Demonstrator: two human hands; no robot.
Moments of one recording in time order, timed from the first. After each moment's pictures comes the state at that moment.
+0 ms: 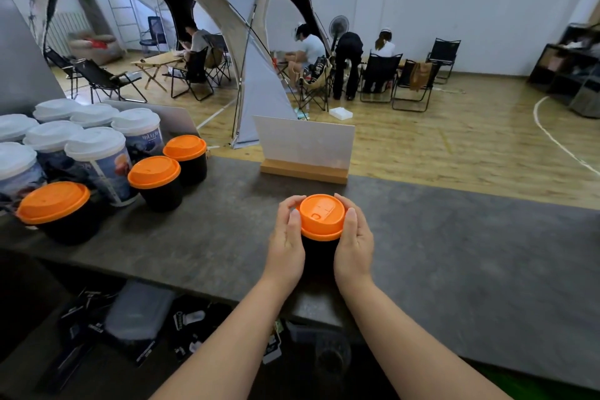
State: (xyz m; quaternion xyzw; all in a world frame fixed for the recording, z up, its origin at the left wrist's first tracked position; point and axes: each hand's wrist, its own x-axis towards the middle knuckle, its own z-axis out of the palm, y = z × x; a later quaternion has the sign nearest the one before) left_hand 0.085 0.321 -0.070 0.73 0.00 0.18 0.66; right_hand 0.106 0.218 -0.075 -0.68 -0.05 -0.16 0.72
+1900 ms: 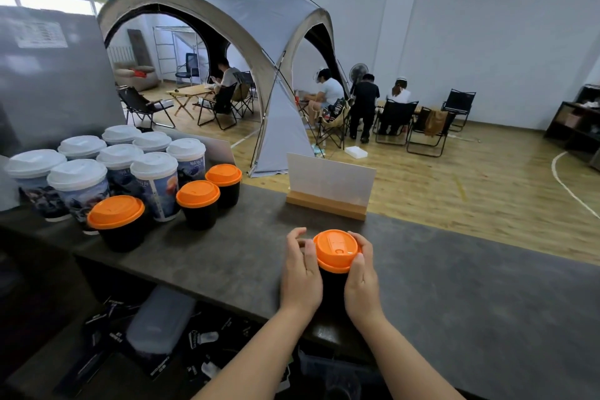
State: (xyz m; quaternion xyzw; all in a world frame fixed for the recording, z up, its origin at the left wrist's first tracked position) left_hand 0.073 0.325 -0.071 0.77 0.10 0.26 0.58; right_hand 0.092 0.219 -0.076 -0.76 -0.13 -0.12 0.62
